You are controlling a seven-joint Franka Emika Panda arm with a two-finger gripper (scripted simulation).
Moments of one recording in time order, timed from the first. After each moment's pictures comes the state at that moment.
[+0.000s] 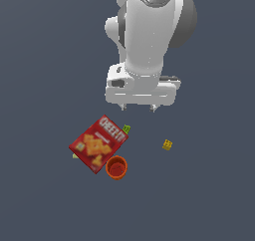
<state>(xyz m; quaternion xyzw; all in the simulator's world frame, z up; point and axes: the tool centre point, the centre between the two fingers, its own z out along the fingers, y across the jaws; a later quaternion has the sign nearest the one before) 0.021 0.035 0.280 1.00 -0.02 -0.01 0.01</state>
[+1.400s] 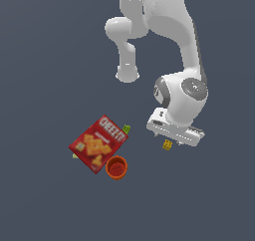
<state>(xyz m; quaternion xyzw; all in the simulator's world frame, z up) 0.038 0.174 0.098 0.98 -0.22 0.00 0.00</state>
